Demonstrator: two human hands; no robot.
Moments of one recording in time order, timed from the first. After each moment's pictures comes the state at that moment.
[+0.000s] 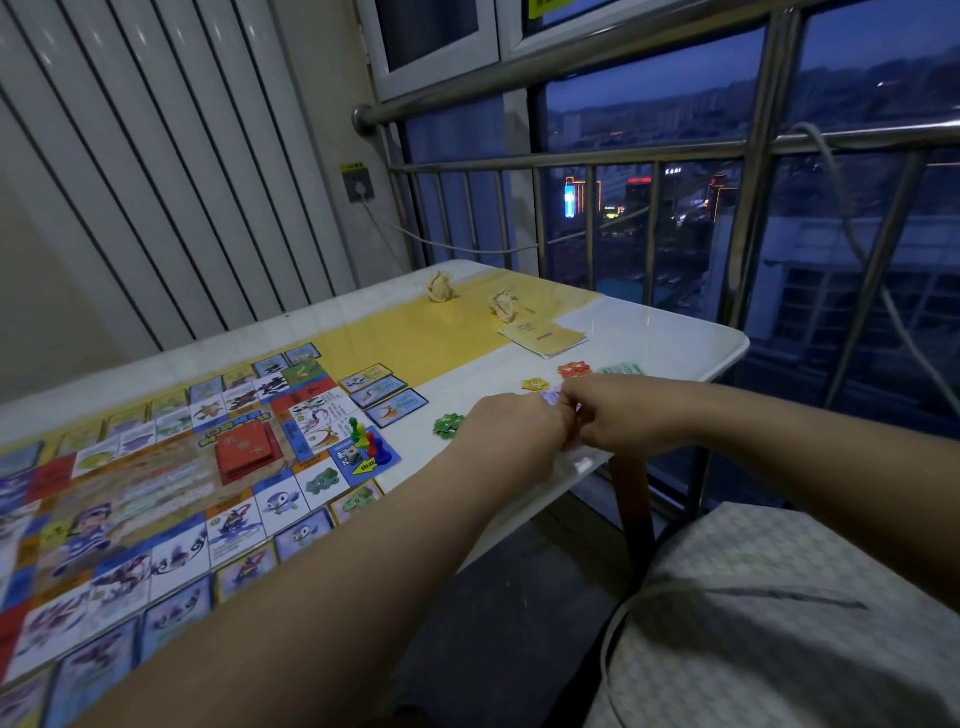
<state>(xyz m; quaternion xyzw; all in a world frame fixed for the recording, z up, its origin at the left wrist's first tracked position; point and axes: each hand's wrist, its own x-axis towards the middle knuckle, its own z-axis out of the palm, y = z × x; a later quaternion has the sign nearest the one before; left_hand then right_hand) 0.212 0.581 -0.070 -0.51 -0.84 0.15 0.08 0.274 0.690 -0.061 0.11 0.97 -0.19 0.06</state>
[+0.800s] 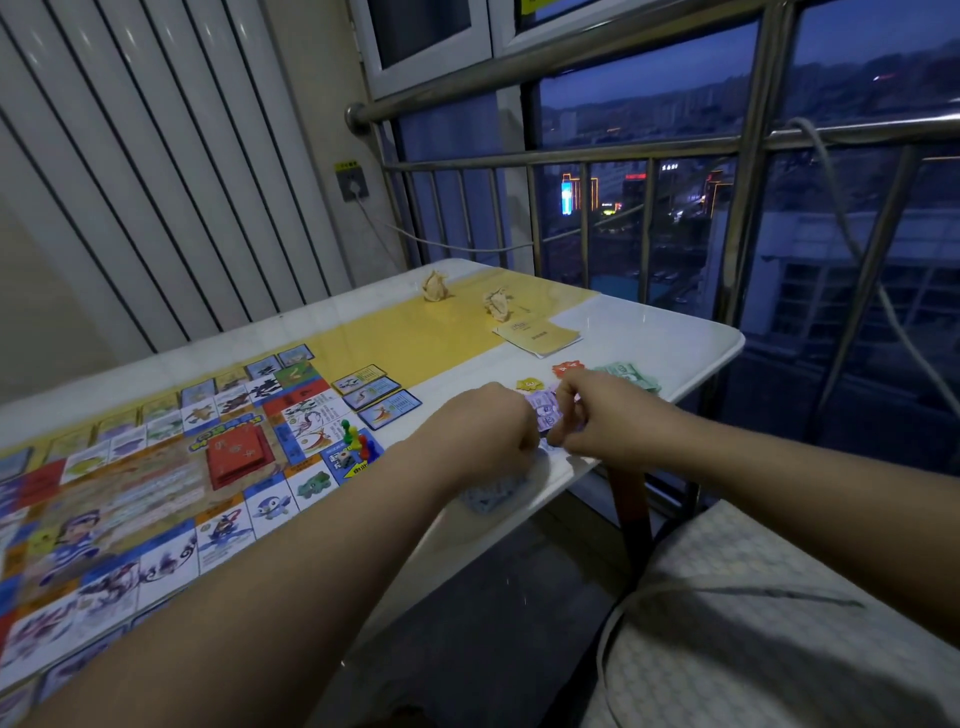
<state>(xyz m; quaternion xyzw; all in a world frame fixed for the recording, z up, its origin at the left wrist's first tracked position) 0.179 0.577 -0.078 -0.55 -0.83 0.06 0.03 0.267 0.698 -0.090 0.16 0.94 -0.30 -0.07</state>
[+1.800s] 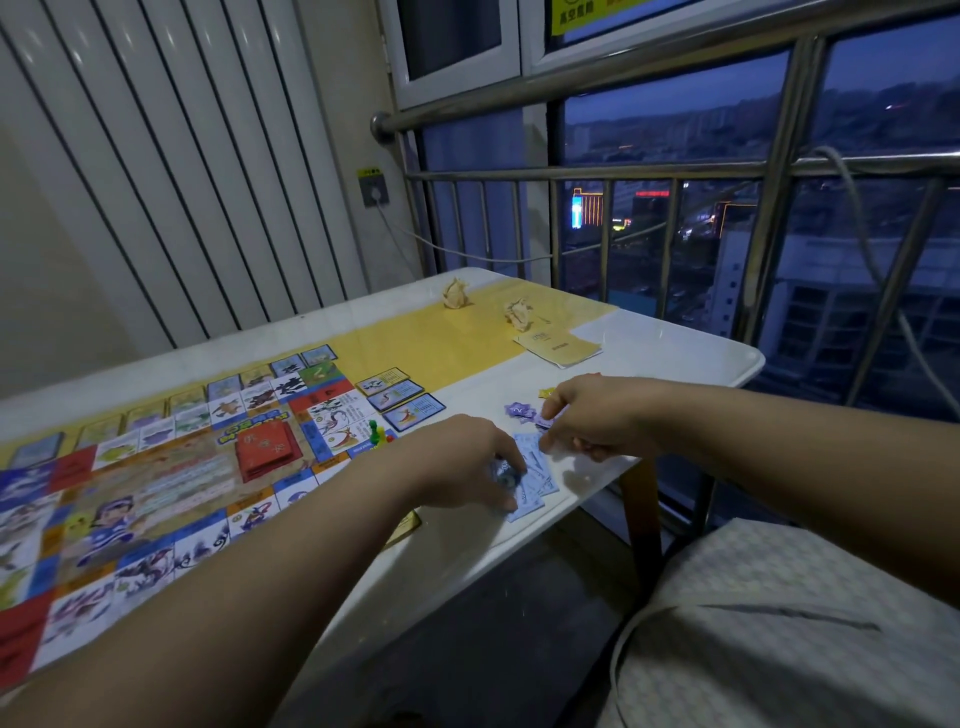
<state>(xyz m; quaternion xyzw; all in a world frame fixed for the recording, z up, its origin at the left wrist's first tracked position) 0.163 0.529 -0.072 -0.52 -0.85 0.01 -0.11 0.241 0.674 -0.062 0.23 0.86 -0.44 0.09</state>
